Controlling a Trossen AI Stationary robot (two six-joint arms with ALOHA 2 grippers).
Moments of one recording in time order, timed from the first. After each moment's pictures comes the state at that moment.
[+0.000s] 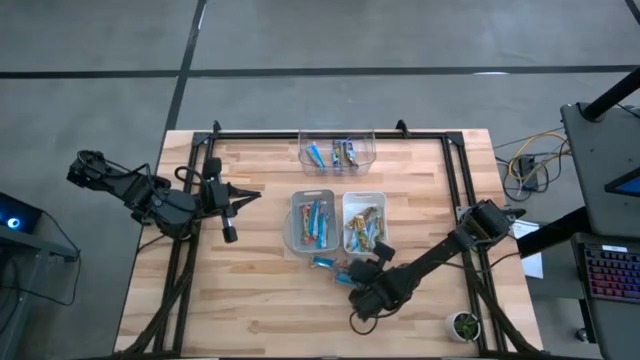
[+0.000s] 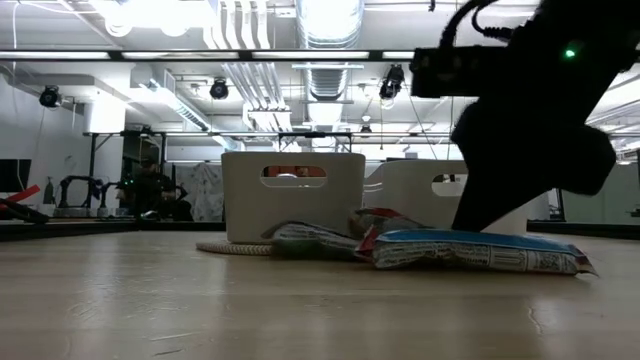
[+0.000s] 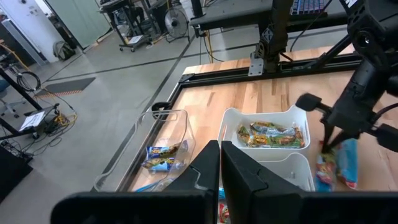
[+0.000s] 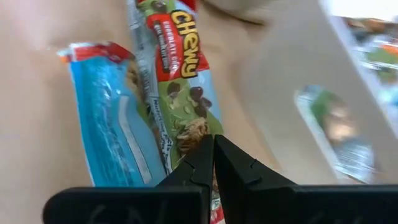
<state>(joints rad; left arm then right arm) -0.45 0.88 1.09 -0.60 -0.78 -0.03 0.57 2.01 1.28 -0.74 0.58 1.02</state>
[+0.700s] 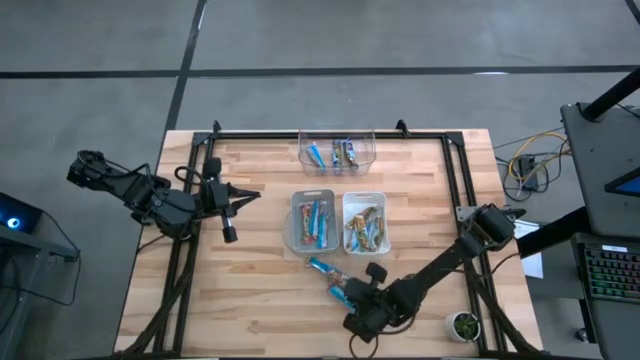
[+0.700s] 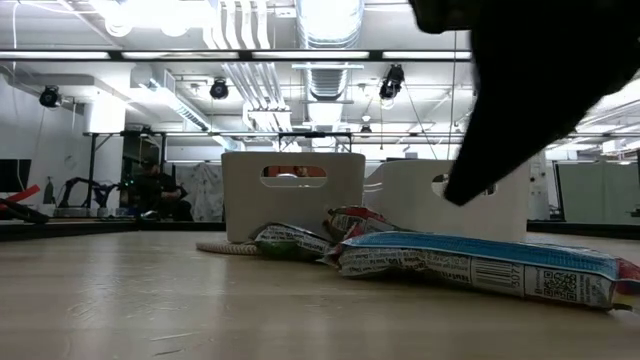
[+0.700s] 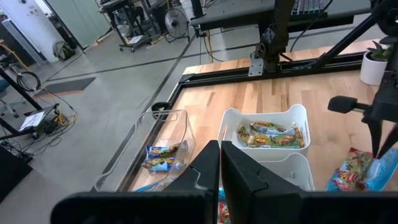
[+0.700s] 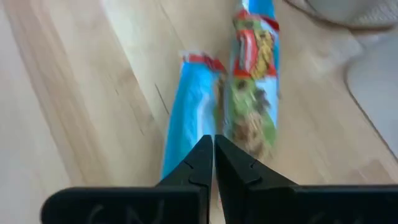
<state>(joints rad) -0.45 0.88 1.09 -0.60 -0.77 -0.03 0.65 2.01 1.38 -0.62 0.48 1.07</state>
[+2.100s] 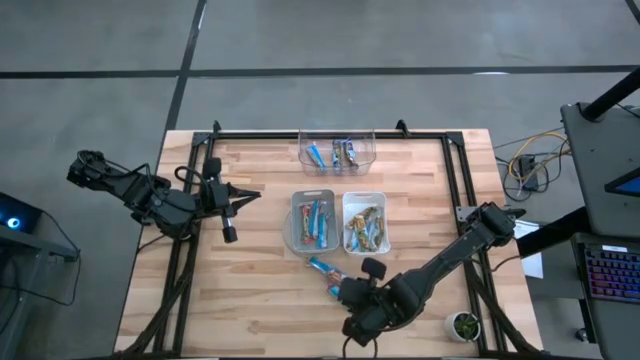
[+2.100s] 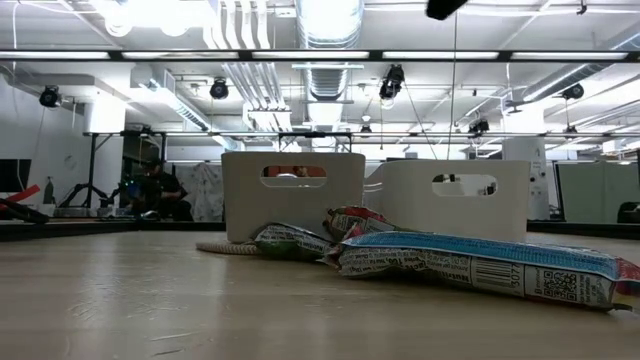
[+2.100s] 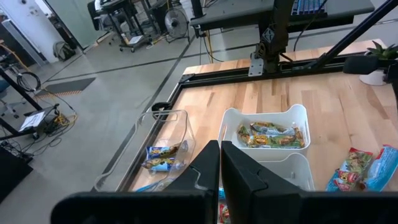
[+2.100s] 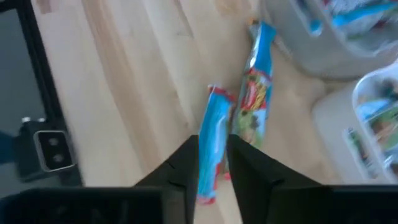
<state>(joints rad) -0.45 0.88 1.09 -0.60 -0.77 -0.03 0.63 2.00 1.80 -1.04 0.39 0.96</state>
